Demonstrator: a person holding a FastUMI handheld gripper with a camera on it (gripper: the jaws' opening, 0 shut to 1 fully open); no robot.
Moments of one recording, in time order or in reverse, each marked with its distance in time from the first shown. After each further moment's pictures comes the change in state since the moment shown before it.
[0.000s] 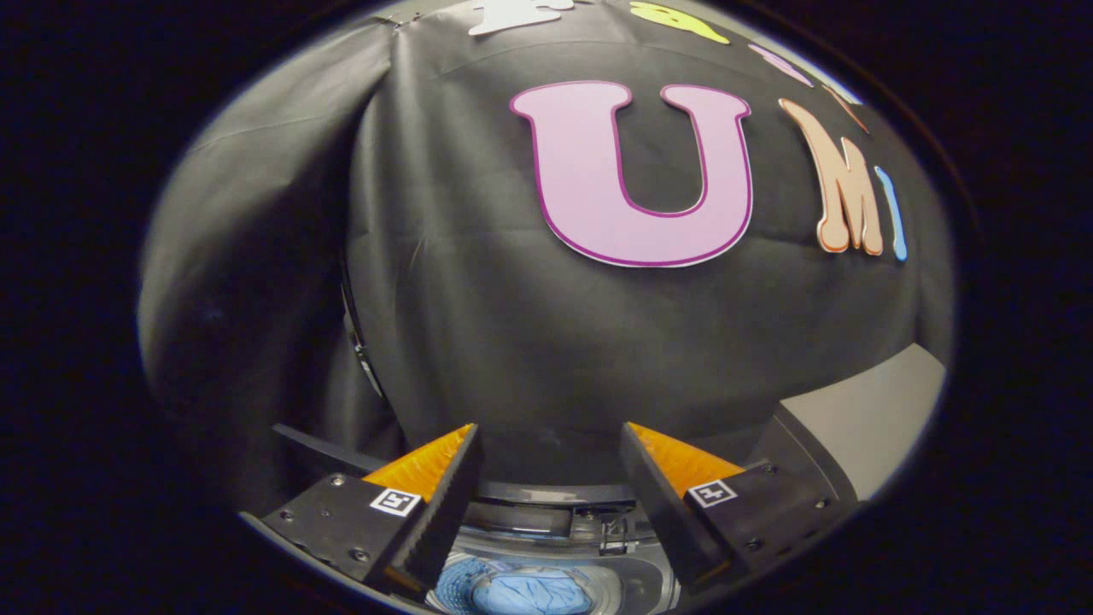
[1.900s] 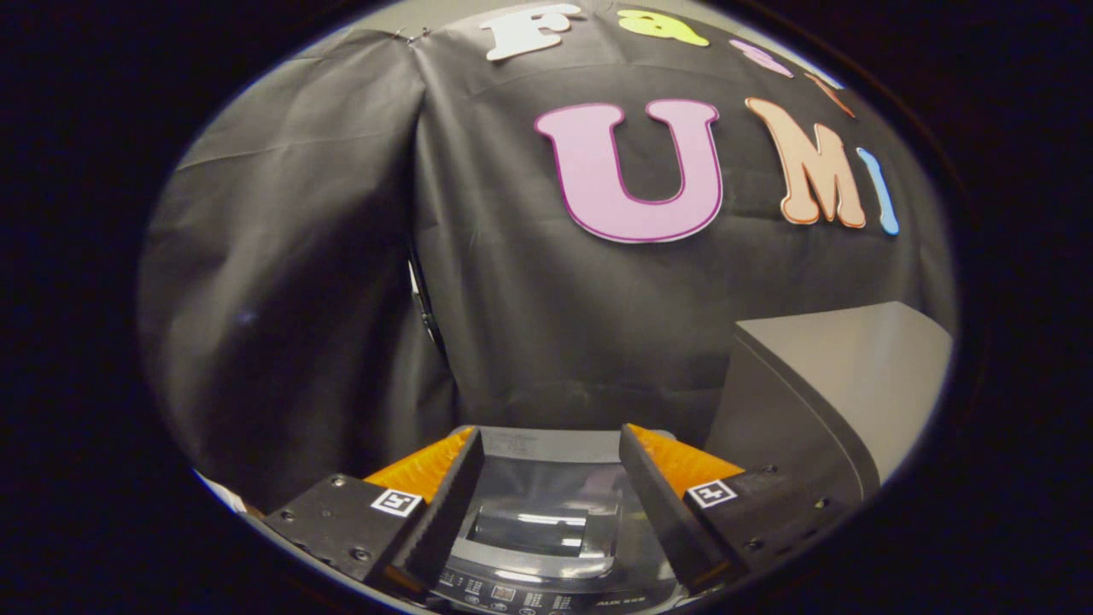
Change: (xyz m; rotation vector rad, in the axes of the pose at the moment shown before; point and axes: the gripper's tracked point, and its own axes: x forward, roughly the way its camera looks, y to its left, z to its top) arm 0.008 -0.015 0.012 0.043 -0.043 0.048
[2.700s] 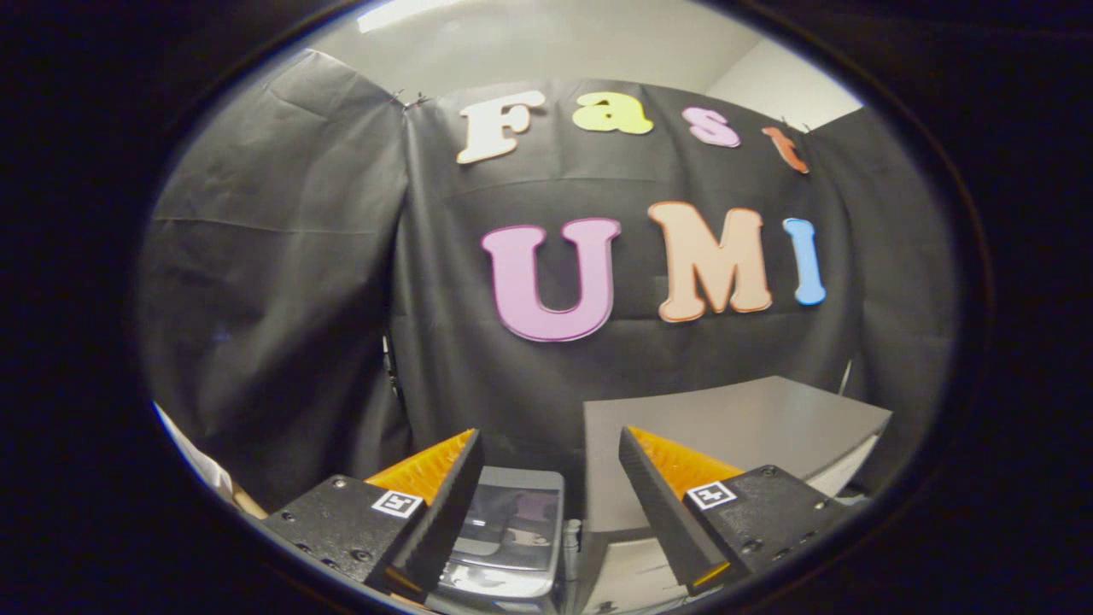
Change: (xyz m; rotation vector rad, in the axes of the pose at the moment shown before) arm -0.165 -0.131 0.052 -0.031 -0.258 -0.164
